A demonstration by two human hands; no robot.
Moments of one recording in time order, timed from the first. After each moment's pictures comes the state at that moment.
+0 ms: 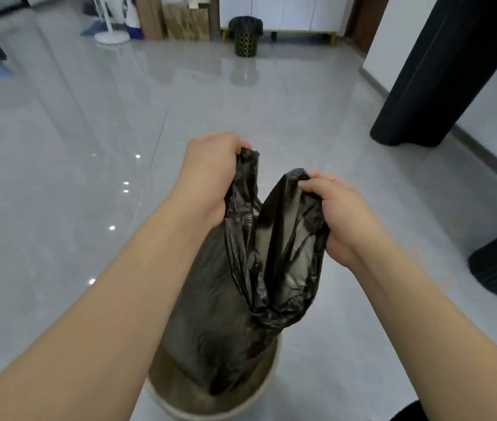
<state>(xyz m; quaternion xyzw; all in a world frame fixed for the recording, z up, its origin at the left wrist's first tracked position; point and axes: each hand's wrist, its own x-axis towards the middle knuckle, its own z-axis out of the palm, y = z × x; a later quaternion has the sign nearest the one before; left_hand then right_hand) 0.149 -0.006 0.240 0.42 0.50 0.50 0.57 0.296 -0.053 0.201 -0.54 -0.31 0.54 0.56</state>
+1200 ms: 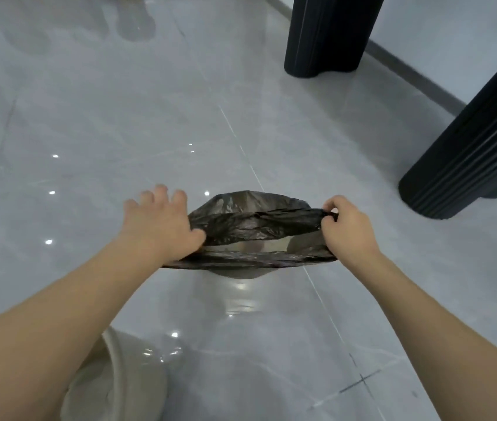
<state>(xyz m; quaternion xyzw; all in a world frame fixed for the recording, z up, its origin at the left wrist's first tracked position) 0.324 0.043 0.017 0.83 0.54 -0.13 0.00 0.578 -0.083 -0.027 -0.87 -0.36 0.18 0.29</state>
